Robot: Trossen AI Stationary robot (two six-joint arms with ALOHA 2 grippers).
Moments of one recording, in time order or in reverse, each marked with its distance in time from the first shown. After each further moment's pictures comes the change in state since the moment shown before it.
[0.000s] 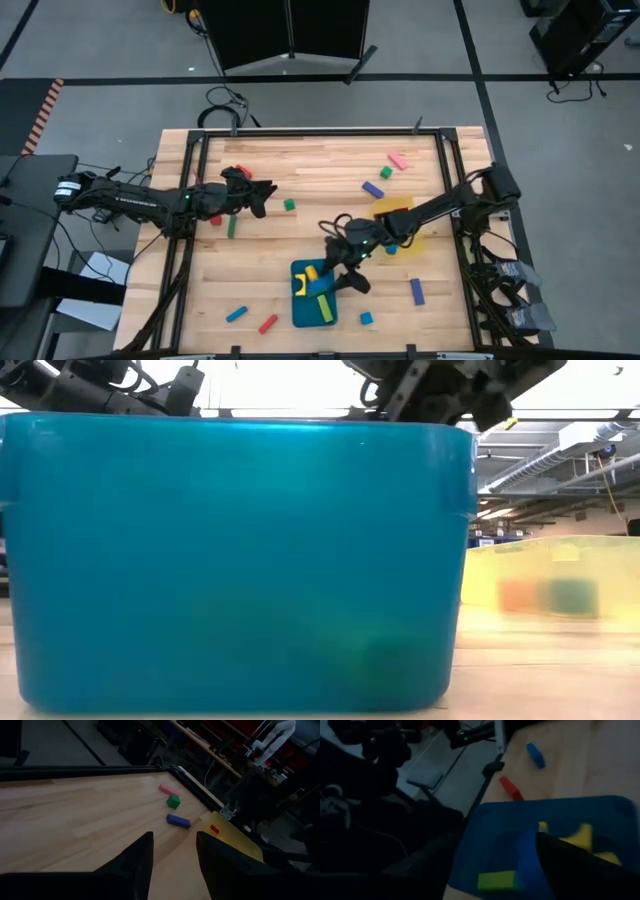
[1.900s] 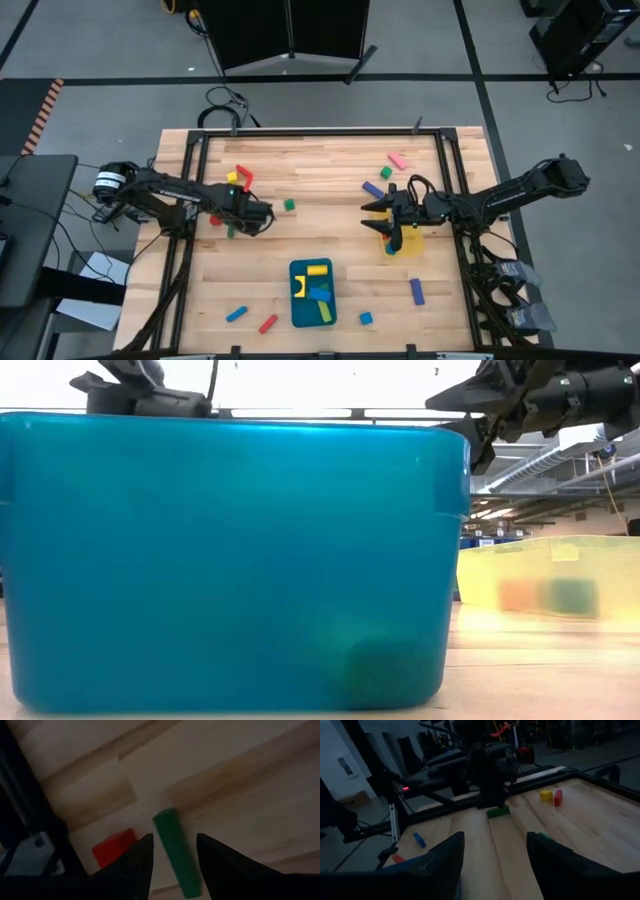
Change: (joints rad) left arm 0.006 0.525 0.422 -1.358 0.309 -0.442; right arm -0.062 -0.717 -0.630 0.241 0.680 -0.072
